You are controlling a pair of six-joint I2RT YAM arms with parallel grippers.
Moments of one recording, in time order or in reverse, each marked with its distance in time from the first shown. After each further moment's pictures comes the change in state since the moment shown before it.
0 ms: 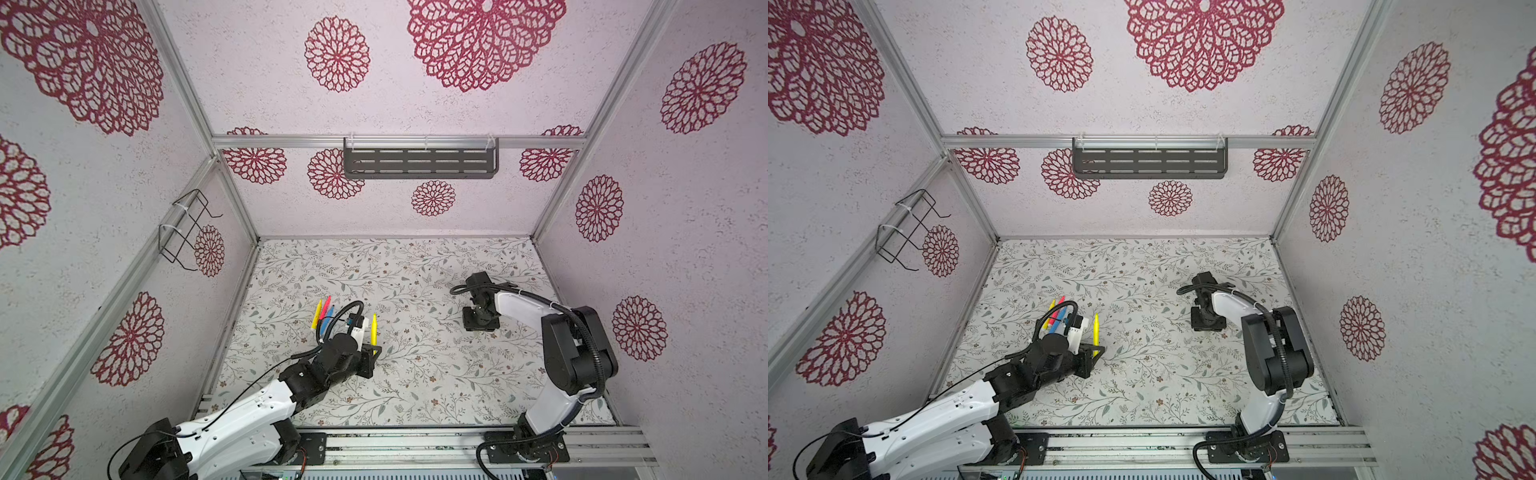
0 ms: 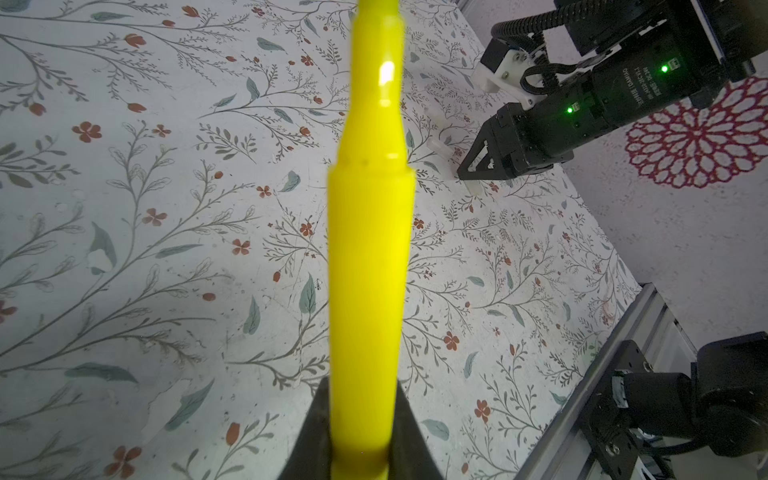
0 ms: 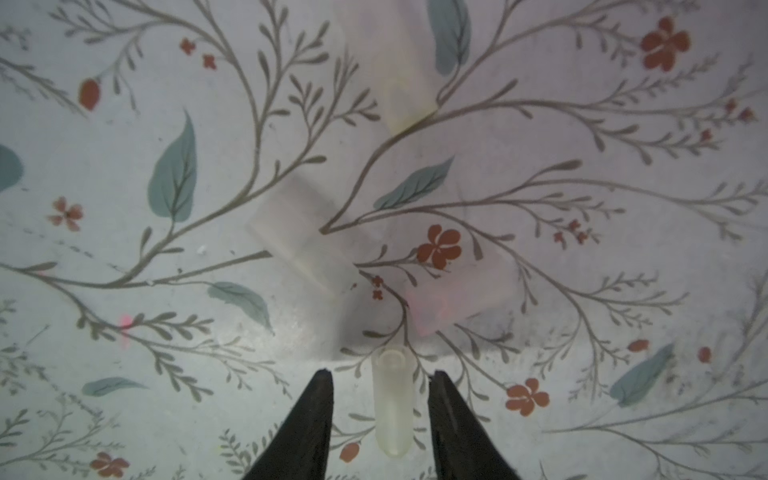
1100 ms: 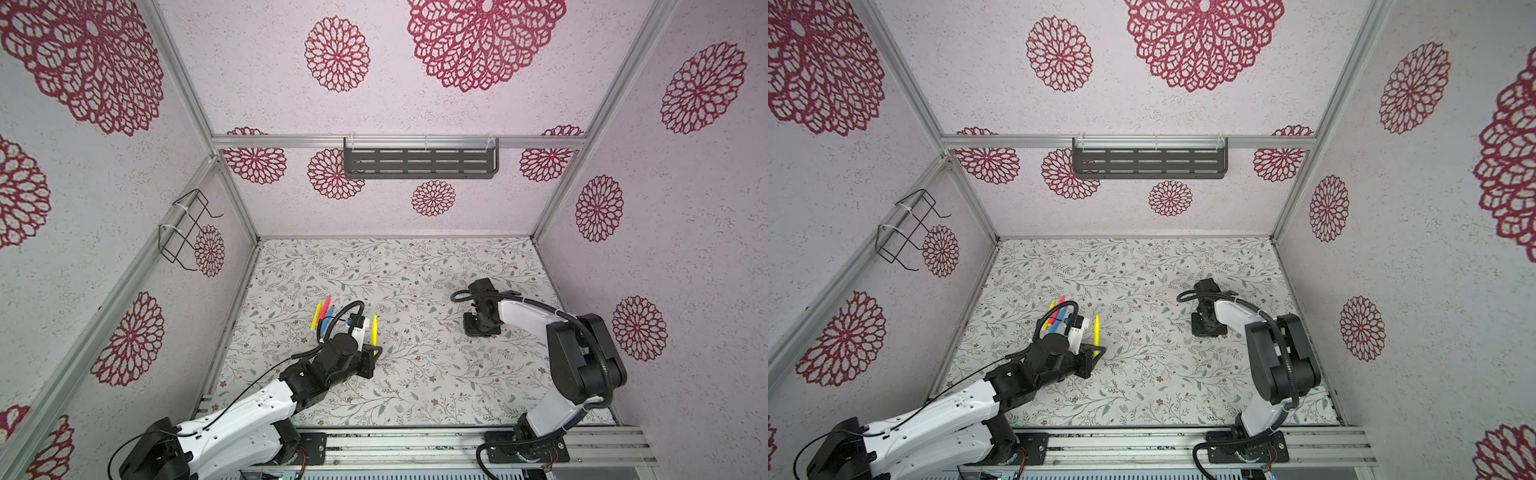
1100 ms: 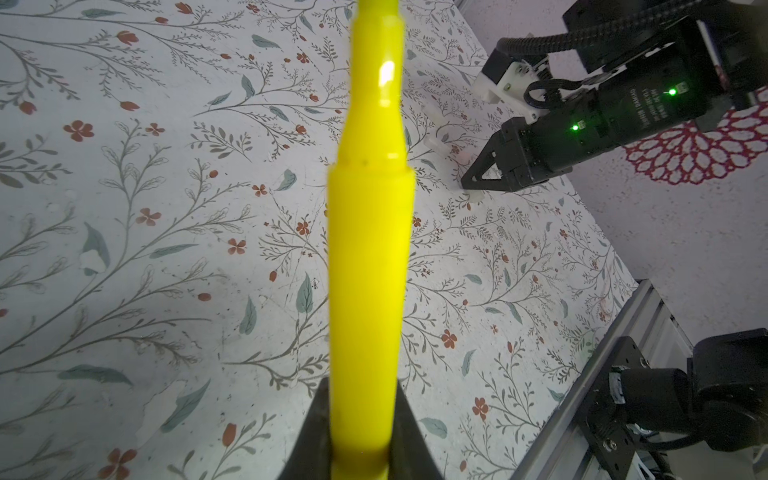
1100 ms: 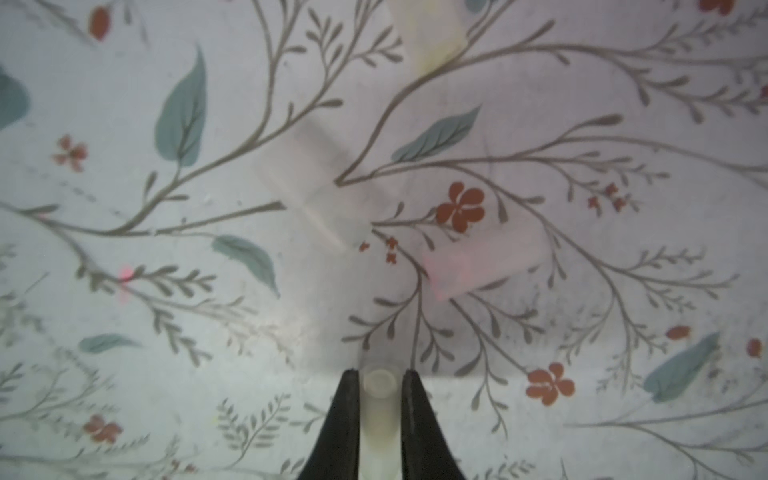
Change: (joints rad) left arm 0.000 0.013 0.000 0.010 0.017 0.006; right arm 0.013 -0.131 -0.126 0.070 -0.065 -0.008
